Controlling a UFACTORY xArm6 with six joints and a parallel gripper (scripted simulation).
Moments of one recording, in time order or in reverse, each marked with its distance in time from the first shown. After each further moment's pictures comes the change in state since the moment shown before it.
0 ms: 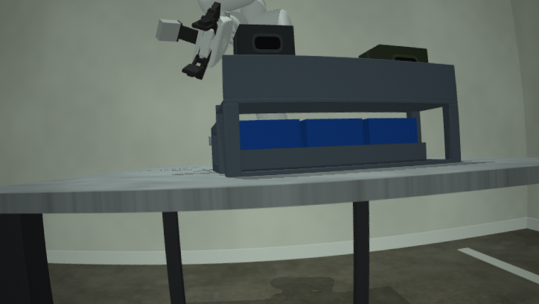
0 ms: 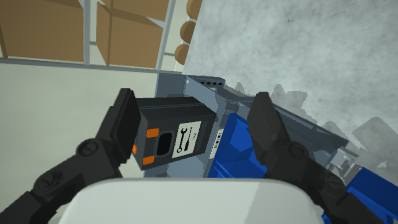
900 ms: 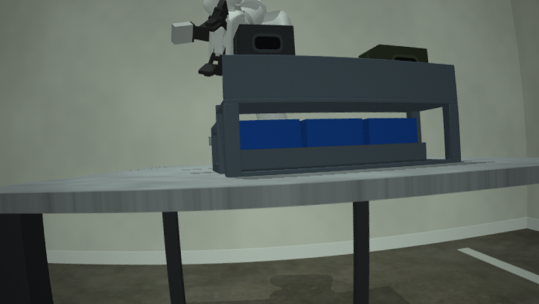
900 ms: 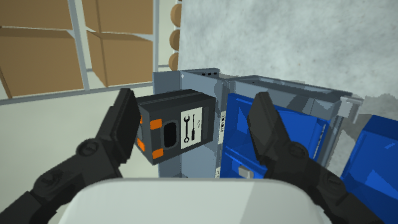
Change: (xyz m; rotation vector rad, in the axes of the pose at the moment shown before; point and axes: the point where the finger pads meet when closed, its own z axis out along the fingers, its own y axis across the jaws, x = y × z) arm -0.017 0.002 -0.021 -0.128 0.050 0.161
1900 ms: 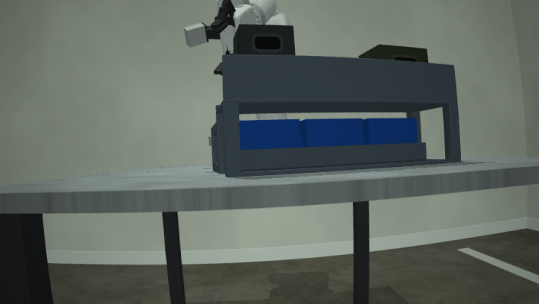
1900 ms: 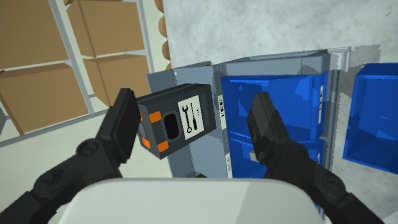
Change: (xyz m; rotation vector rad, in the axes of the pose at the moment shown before) arm -0.015 0.006 -0.021 -0.118 0.049 0.159
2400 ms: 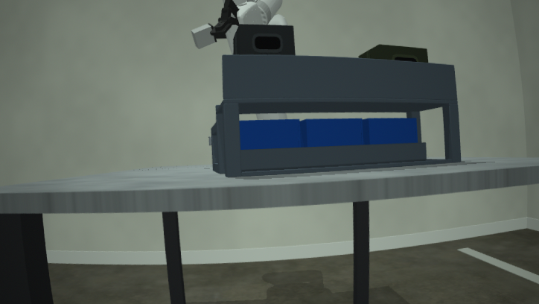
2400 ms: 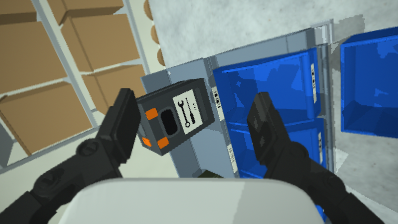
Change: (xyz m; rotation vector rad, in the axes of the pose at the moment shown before) arm -0.007 0.008 -0.013 -0.076 0.026 0.094
